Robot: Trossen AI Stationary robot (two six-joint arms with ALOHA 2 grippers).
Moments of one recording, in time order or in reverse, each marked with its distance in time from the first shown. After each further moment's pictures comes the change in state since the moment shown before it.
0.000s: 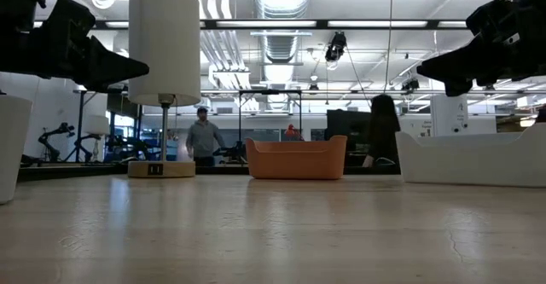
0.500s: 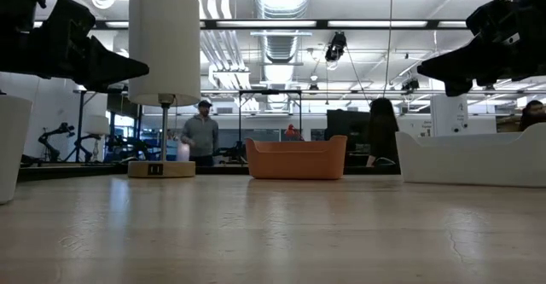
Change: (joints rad) left arm 0.000 0.000 0.004 0.006 0.000 0.000; right arm 0.000 0.000 0.000 0.001 0.000 -0.001
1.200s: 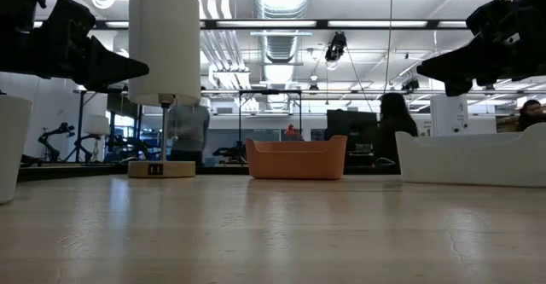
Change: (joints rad) left arm 0.000 0.000 0.001 0.001 0.000 0.000; right arm 0.000 0.000 0.000 0.000 0.000 0.001
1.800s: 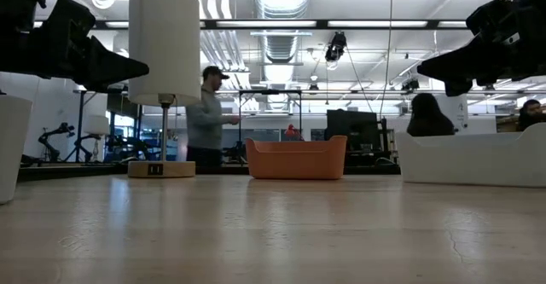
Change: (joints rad) left arm 0.000 0.000 0.001 0.000 0.000 0.000; right arm 0.000 0.000 0.000 0.000 0.000 0.000
